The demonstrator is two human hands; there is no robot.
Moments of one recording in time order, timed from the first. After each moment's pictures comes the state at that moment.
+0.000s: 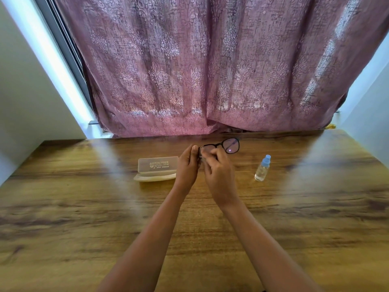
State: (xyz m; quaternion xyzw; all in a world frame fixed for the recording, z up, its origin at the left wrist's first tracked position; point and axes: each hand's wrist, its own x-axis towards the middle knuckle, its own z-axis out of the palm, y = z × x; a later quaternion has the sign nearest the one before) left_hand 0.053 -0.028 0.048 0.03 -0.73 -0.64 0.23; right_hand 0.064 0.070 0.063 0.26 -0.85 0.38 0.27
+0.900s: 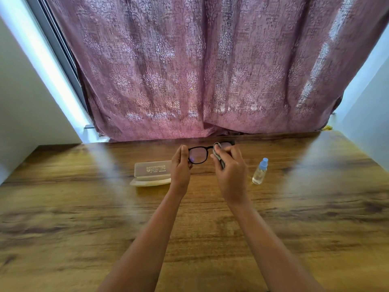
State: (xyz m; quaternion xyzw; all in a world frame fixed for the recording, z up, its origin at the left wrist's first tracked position) left_hand 0.043 -0.034 0.045 0.08 -0.64 -0.73 0.23; right_hand 0.045 0.090 0.070 0.21 -0.82 0.41 0.33
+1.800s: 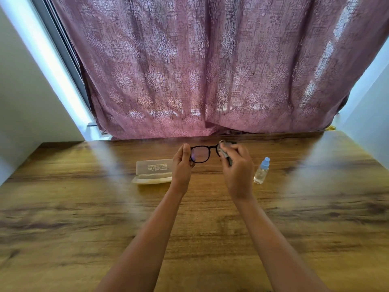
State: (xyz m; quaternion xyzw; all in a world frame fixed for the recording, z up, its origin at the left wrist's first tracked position) left_hand 0.048 -0.032 0.052 0.06 -0.62 -0.75 0.21; right_hand 0.037 0.100 0.066 0.19 -0.83 0.42 0.32
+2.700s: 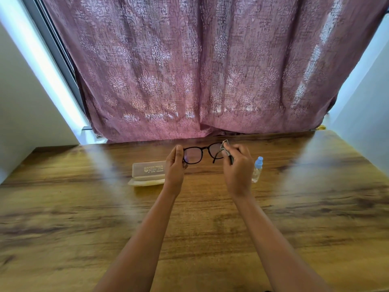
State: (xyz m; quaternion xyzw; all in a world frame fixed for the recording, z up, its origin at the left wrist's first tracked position) left_hand 0.051 -0.038 0.050 0.06 -0.62 -0.75 0.22; right_hand 0.038 0.109 0.072 0.14 -0.82 0.44 0.33
